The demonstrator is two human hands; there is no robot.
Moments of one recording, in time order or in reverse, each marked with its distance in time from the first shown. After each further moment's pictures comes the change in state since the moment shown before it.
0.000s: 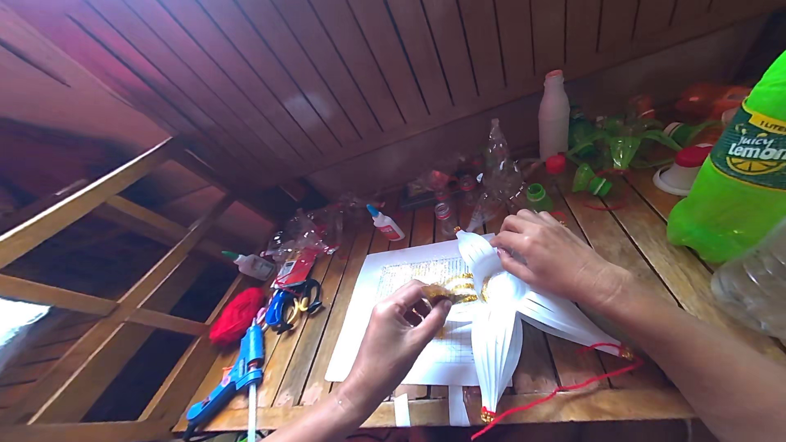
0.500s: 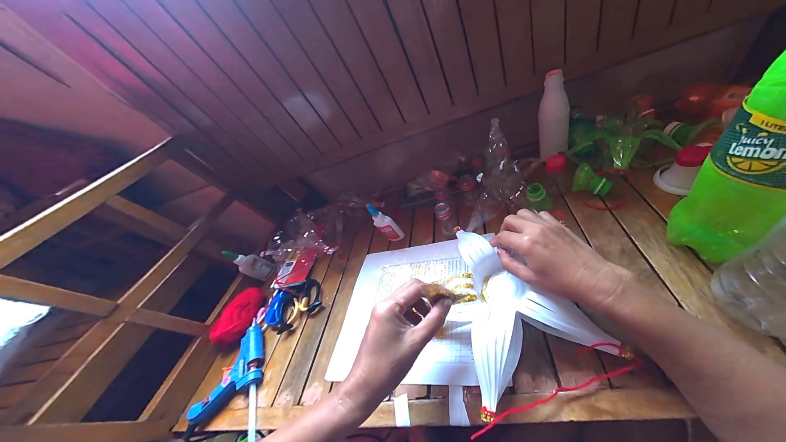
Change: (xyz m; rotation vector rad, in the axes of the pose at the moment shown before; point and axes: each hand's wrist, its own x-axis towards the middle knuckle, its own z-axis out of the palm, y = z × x) left_hand 0.001 0.001 0.001 -0.001 0.005 -0.005; right_hand 0.000 0.000 0.000 0.000 0.004 -0.002
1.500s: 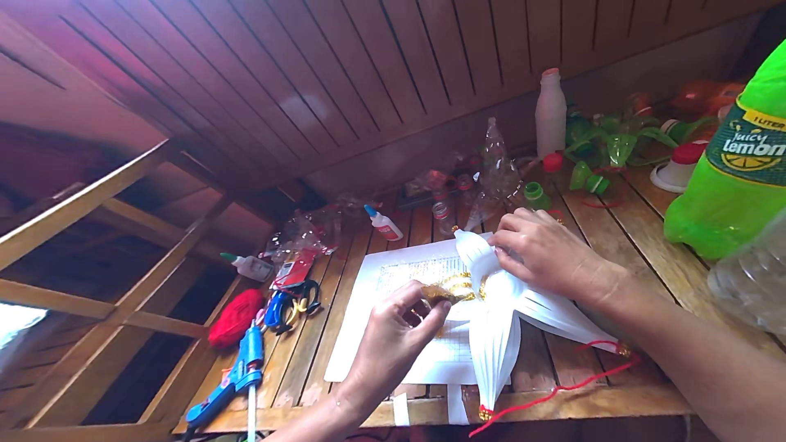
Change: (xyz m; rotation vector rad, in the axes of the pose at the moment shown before) left_hand -0.002 0.000 0.000 -0.003 -0.013 0.016; right_hand 0.000 0.001 0.000 0.010 -0.006 -0.001
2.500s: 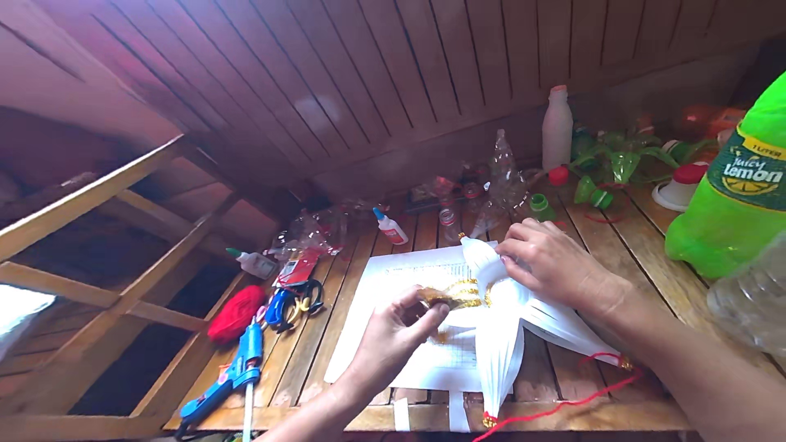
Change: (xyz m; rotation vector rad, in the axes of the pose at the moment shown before) left_hand 0.001 -0.001 -0.009 -0.266 -0.037 -0.155; right_hand 0.001 0.002 -0.003 0.003 -0.028 0.012
